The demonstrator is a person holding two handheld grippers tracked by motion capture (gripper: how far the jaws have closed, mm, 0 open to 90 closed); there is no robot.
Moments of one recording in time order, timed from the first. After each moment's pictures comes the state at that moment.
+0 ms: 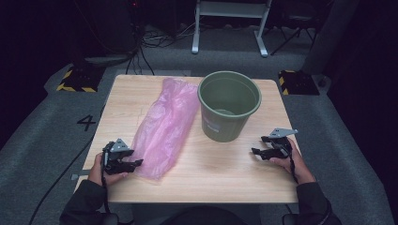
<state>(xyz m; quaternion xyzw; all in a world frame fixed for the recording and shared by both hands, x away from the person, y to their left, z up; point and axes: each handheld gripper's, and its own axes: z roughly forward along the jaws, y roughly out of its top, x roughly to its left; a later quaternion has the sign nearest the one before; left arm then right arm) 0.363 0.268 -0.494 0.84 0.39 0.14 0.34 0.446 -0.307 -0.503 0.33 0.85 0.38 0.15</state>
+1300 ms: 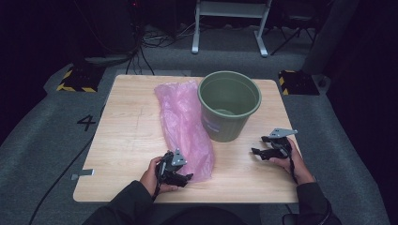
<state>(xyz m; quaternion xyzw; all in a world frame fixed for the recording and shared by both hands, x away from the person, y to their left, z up) 0.342 0.105 -0.493 0.89 0.29 0.13 0.33 0.444 -0.306 -0.503 0.34 0.85 0.38 0.16</state>
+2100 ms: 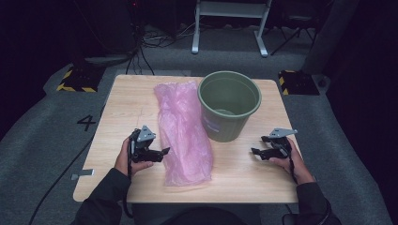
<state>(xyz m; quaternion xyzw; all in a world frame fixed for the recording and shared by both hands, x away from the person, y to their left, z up) 0.402 0.199 -0.465 0.82 0.38 0.16 0.40 0.445 -0.305 -0.503 0.34 0.85 0.38 0.15</state>
